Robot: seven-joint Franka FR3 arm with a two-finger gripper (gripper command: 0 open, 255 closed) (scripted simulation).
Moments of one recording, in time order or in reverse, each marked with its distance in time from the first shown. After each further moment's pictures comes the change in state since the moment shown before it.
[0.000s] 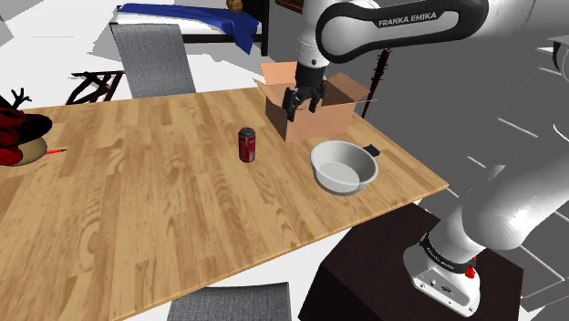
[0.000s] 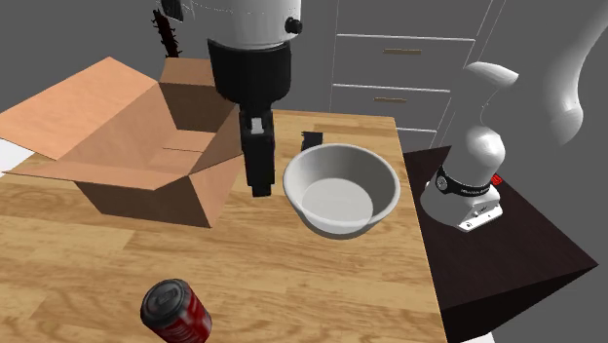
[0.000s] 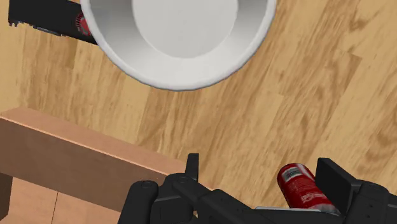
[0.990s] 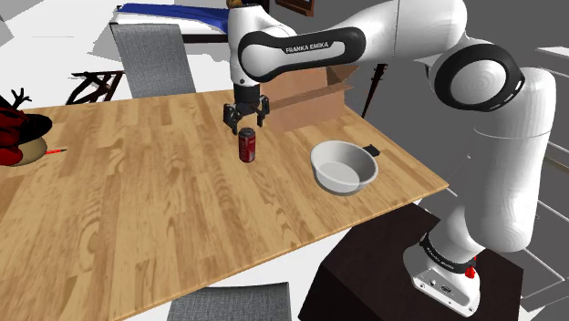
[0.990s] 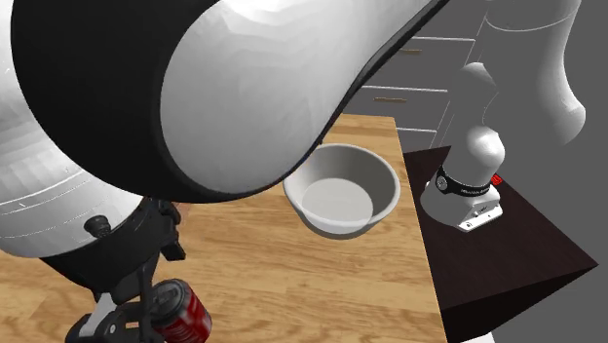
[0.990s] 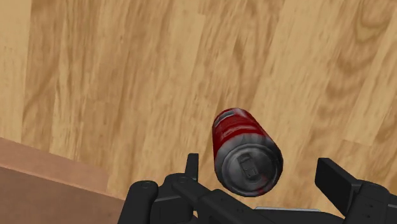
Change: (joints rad) arm 0.104 0.571 0.054 0.564 -0.086 -0.059 0.233
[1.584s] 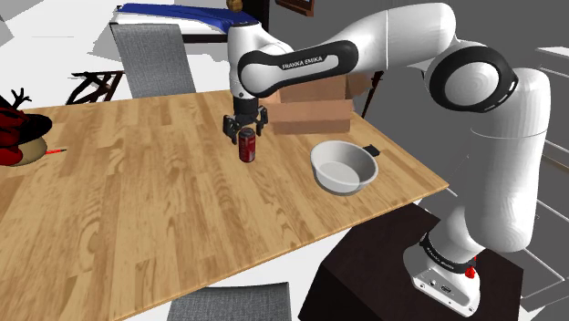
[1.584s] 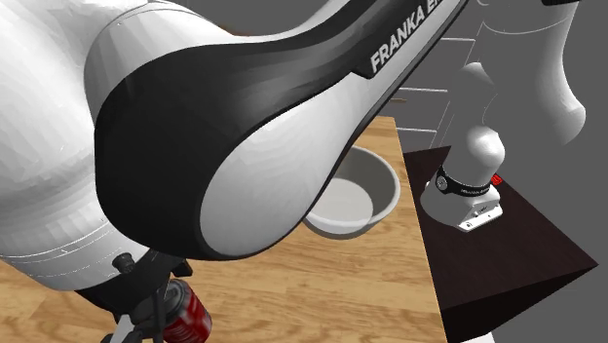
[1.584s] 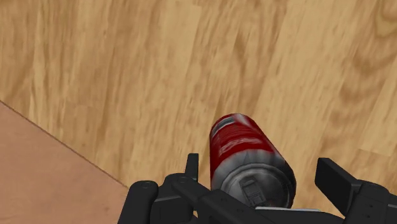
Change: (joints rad) arm 0.001 0.024 0.000 -0.058 -0.006 0.083 0.008
